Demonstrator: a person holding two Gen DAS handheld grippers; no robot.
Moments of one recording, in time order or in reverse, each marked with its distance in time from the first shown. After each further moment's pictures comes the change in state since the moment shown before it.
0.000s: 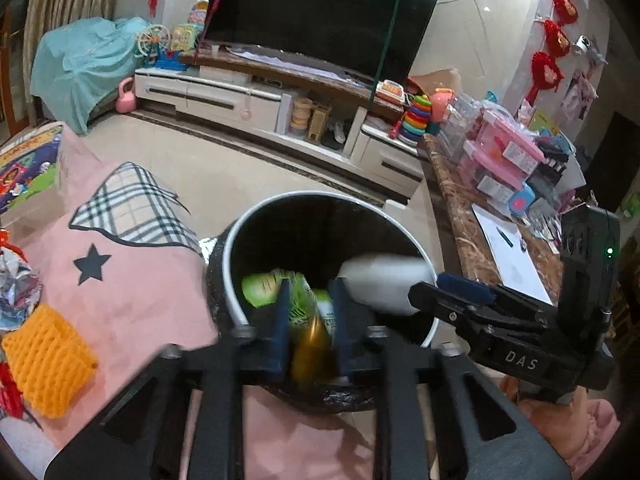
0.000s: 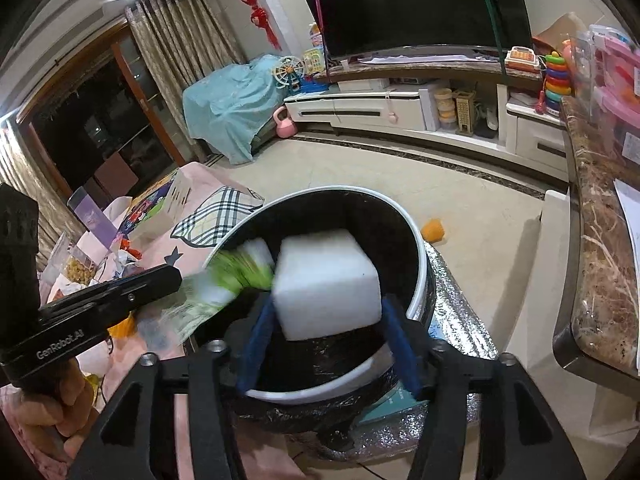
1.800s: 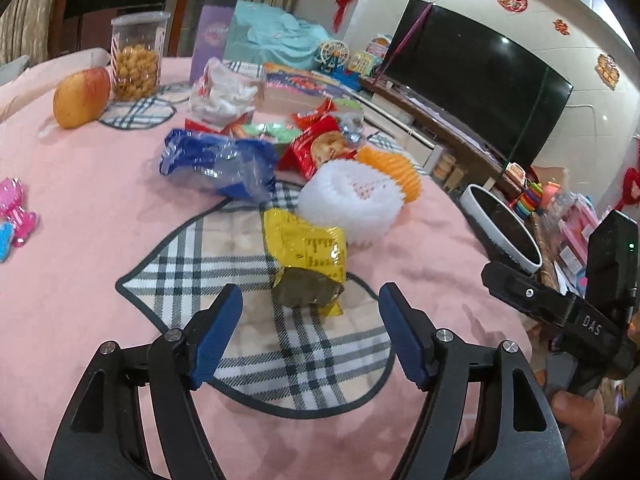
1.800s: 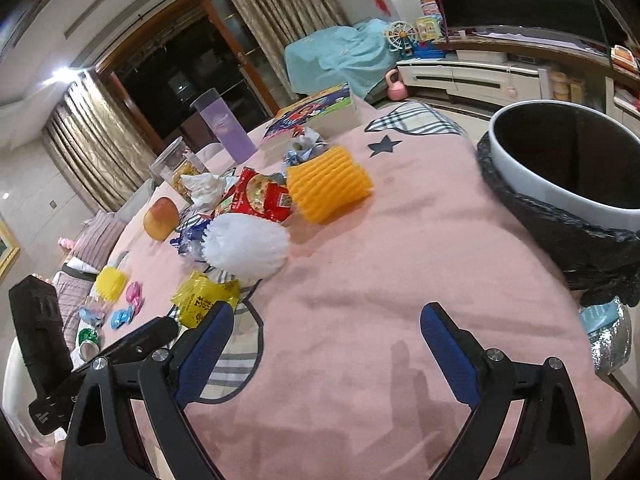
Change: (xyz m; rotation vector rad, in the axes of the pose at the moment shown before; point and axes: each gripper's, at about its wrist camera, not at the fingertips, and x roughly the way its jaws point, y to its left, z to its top) left arm -0.187 0.158 -0.206 -0.418 -0.142 0.331; right arm 0.005 0.184 -0.110 -0.139 0.107 0.305
